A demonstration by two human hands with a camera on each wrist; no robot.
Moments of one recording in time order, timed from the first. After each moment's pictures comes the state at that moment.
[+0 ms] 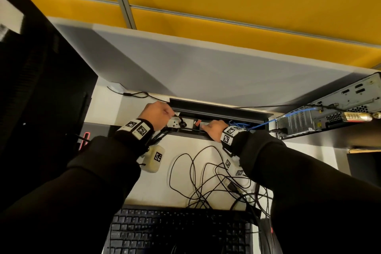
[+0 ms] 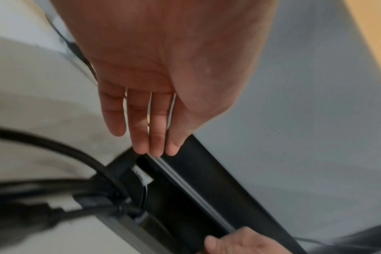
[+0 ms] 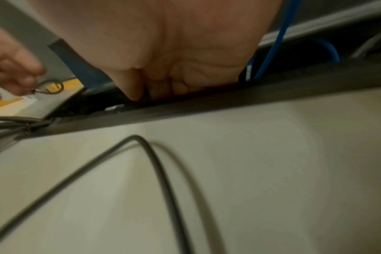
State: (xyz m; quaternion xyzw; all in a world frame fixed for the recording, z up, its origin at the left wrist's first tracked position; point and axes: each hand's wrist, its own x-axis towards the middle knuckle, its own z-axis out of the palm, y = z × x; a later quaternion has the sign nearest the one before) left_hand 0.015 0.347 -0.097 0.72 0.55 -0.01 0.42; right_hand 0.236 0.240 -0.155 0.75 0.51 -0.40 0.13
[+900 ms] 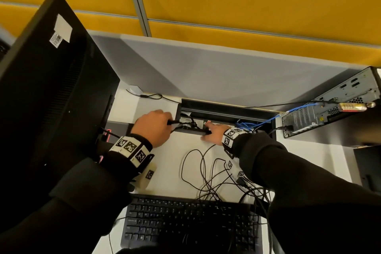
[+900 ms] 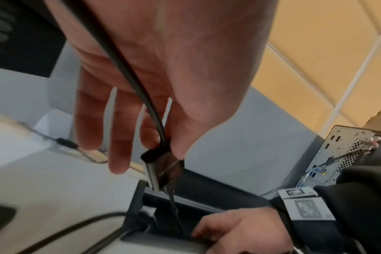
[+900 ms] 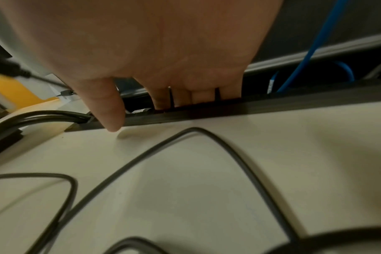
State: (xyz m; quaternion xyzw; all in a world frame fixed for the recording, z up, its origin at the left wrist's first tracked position) left_hand -0.034 0.292 -0.028 0.86 0.48 -0.09 0.16; right_hand 0.208 0.225 -0.136 0.71 0.57 -0.39 0.13
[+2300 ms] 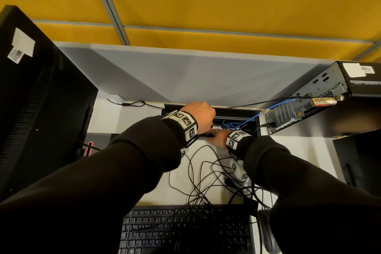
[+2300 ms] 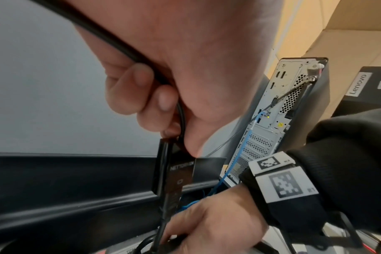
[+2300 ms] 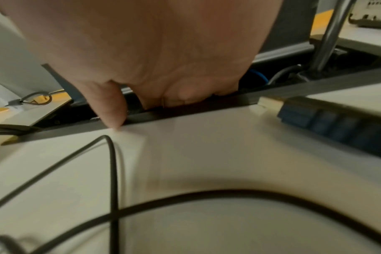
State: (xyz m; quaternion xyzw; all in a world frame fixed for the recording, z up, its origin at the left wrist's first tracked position) left_hand 0.141 0.293 -0.039 0.95 0.23 -0.17 0.11; right_hand 0.256 0.198 -0.136 0.72 0.52 -0.44 0.12
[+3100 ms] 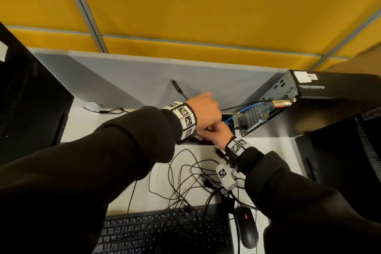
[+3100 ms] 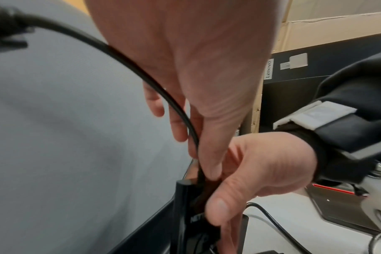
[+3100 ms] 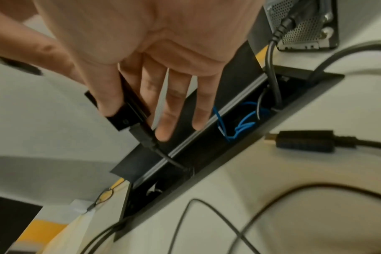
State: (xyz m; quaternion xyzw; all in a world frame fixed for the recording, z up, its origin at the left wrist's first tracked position) left_hand 0.193 0.264 0.038 0.98 -0.05 -0.15 -0.09; right_hand 0.281 0.146 -0.075 0.74 0.38 -0.43 -0.36
